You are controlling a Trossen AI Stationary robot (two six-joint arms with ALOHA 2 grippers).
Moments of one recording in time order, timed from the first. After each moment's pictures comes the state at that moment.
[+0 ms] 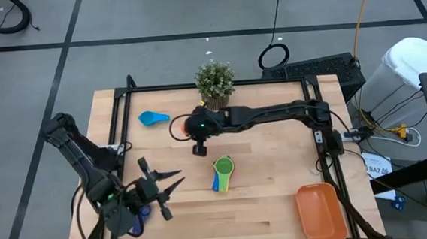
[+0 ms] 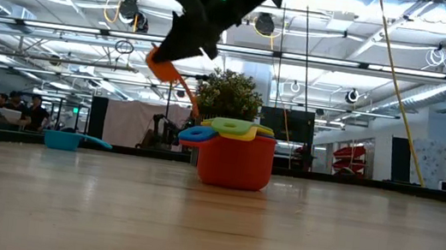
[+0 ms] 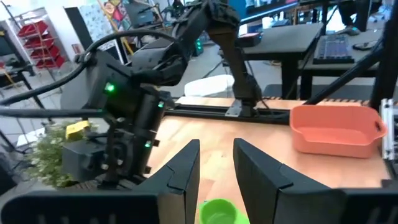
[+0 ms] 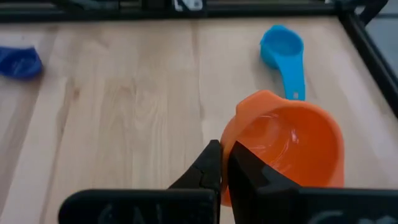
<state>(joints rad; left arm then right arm) -0.85 1.39 1.24 -0.33 -1.26 -0.32 -0.07 2.05 1.75 -0.40 0.04 -0.01</state>
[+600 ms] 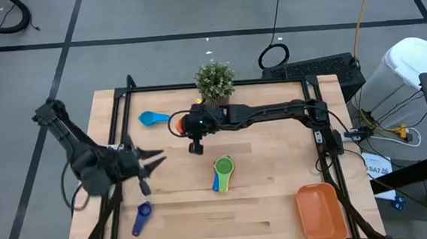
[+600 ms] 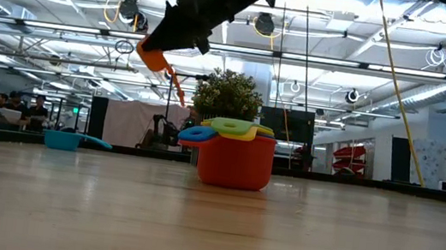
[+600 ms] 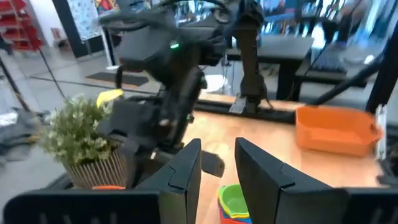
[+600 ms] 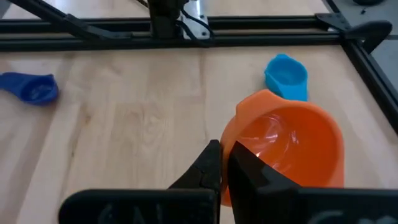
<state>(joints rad) -0.83 0.94 0.85 -0.21 -1.15 -0.29 -0.08 2.06 1.78 -0.34 -0.01 -0.02</state>
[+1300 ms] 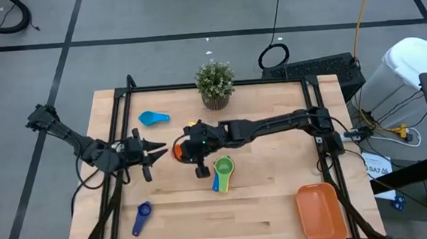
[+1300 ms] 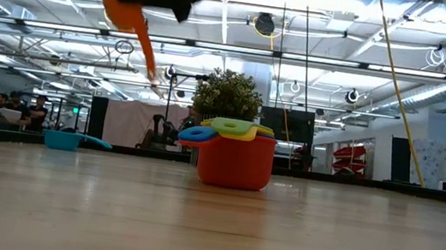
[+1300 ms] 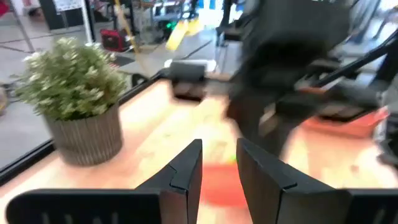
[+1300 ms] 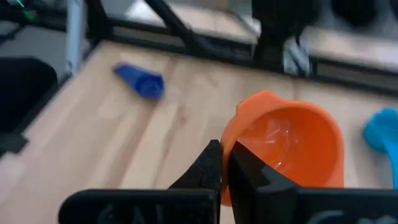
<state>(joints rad) -0.58 0.69 0.50 -0.10 -0.86 -0.30 0.05 2.05 1.78 -0.28 -0.18 -0.13</state>
